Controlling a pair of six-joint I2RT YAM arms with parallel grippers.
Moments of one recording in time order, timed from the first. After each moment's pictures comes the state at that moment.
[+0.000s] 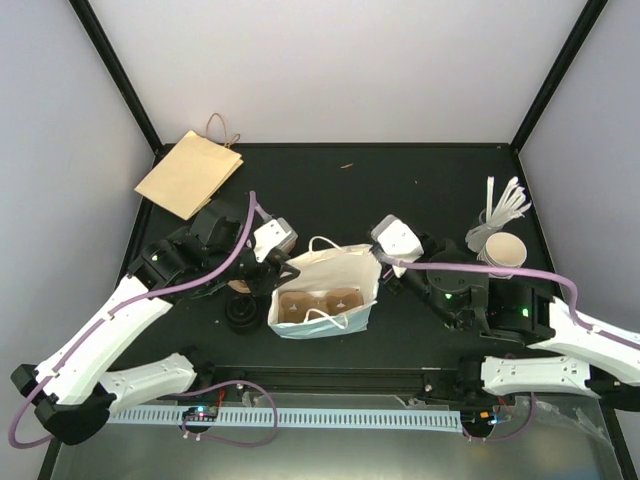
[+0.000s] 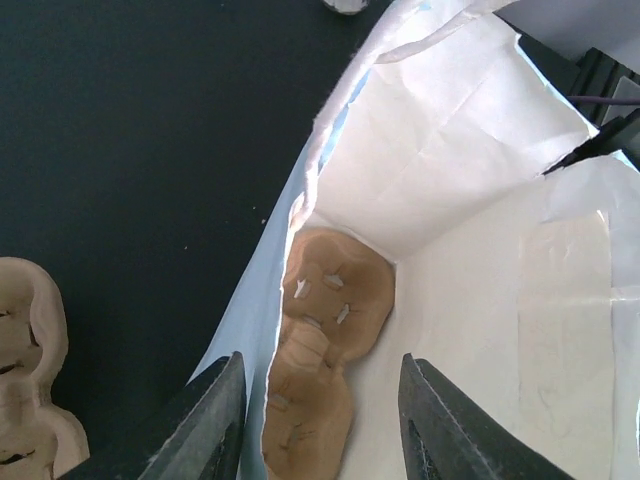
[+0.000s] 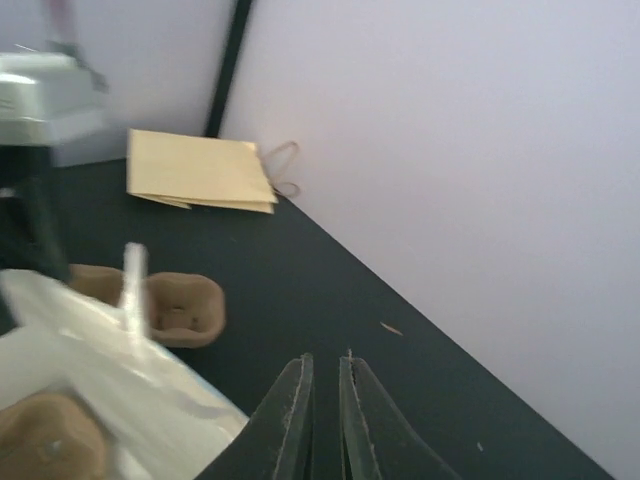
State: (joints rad) left arm -0.70 0.99 1.21 -0.96 0.35 0.03; right arm 1.34 0.90 1.22 -0.58 0.68 -0.22
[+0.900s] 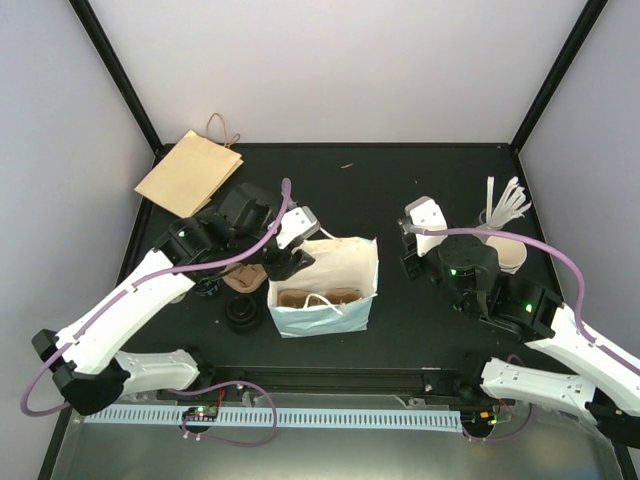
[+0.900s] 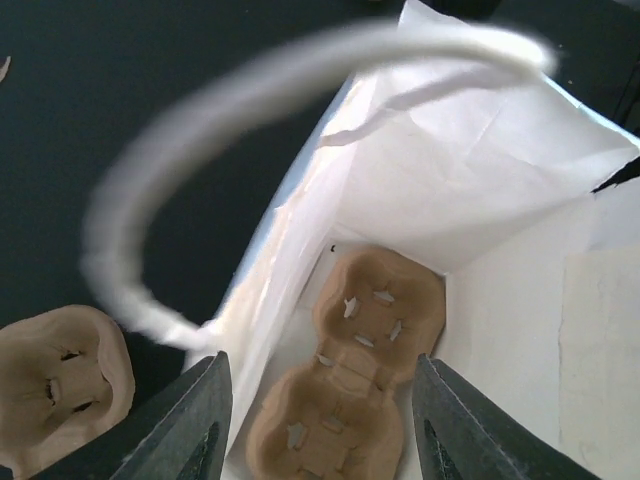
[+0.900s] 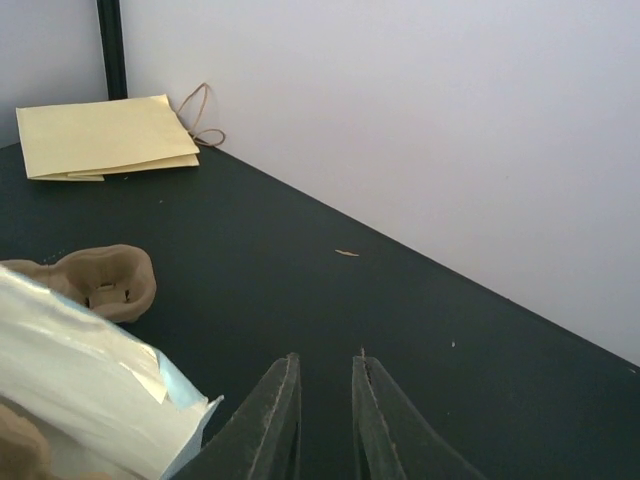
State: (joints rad) left arm -0.78 1.17 1.37 -1.00 0.22 0.12; right arm 1.04 0.83 1.12 -0.62 0.61 -0.05
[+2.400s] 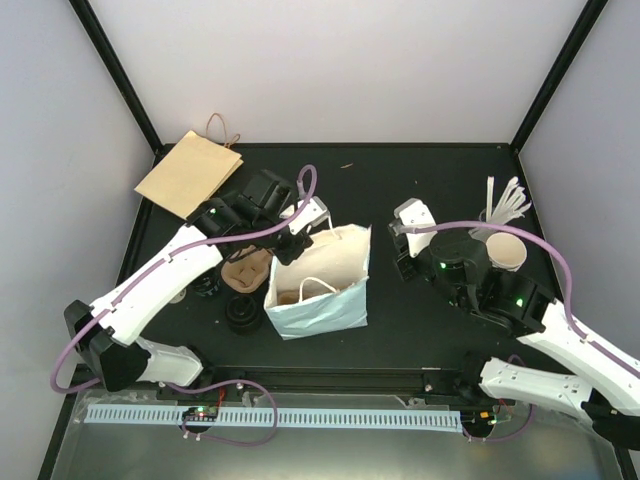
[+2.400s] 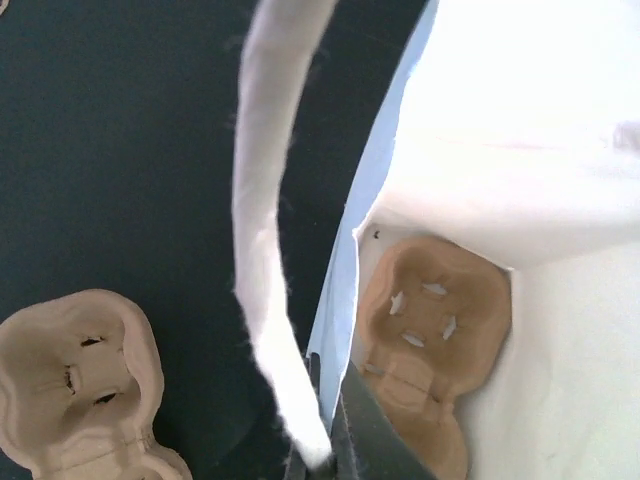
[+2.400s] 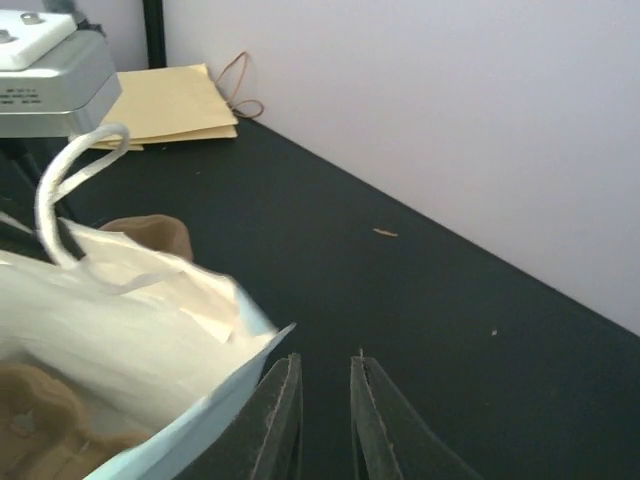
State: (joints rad) left arm -0.70 1.35 1.41 -0.97 0.20 0.14; right arm 1.00 0.85 1.11 -0.64 0.49 -0.05
